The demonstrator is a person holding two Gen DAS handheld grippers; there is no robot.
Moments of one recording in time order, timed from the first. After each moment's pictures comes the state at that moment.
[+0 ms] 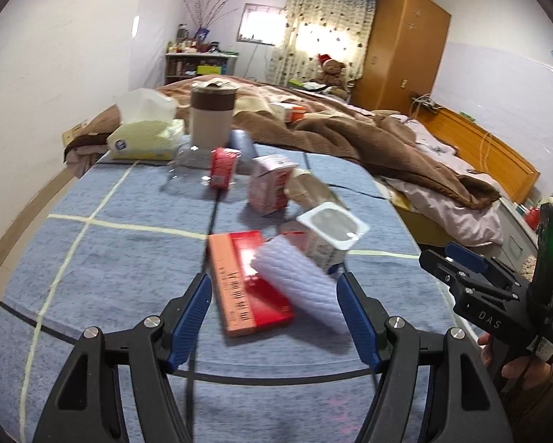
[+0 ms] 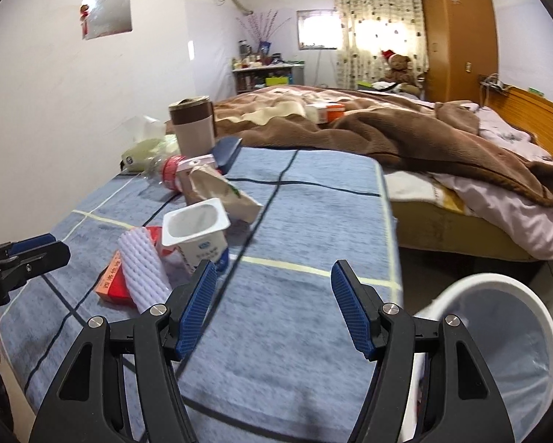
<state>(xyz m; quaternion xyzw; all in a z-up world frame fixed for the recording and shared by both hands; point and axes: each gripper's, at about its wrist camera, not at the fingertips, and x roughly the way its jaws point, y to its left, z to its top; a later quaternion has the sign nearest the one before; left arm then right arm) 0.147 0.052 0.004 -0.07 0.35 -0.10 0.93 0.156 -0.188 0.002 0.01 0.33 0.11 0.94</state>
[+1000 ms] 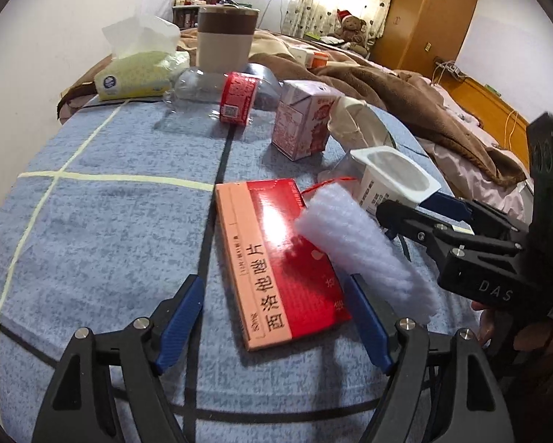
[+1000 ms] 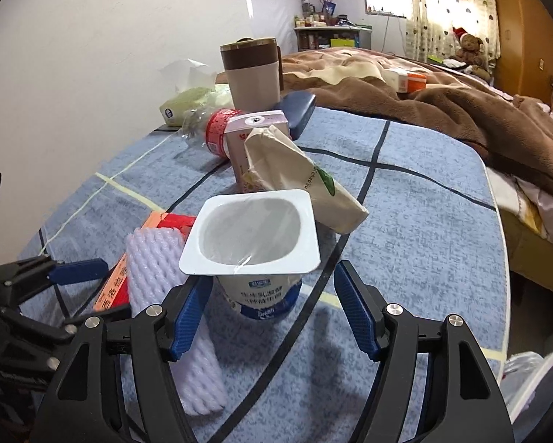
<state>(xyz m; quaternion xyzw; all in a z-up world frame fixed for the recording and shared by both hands) 0.204 0.048 -0.059 -0.07 0.44 -0.09 0.89 0.219 -0.139 -0.027 -0.02 0.39 0.22 0.89</state>
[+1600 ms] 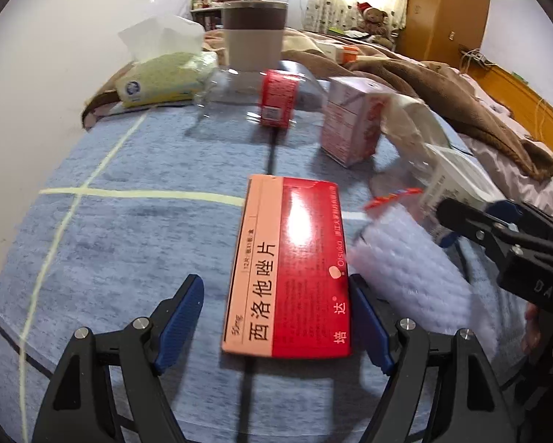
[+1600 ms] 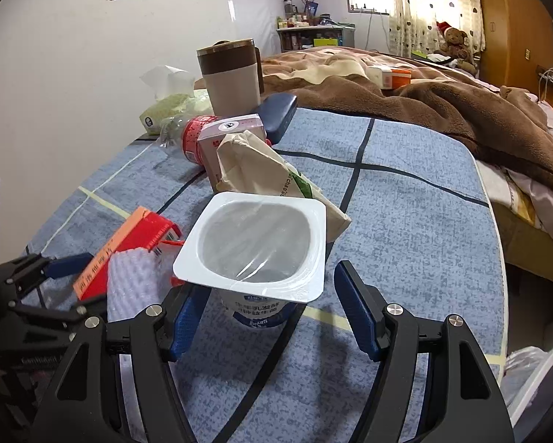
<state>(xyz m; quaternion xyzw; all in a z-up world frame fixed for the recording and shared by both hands) 0.222 0.063 -0.067 -0.02 0.45 -0.02 0.90 0.233 -0.138 -0.032 -0.01 0.39 0.19 0.90</state>
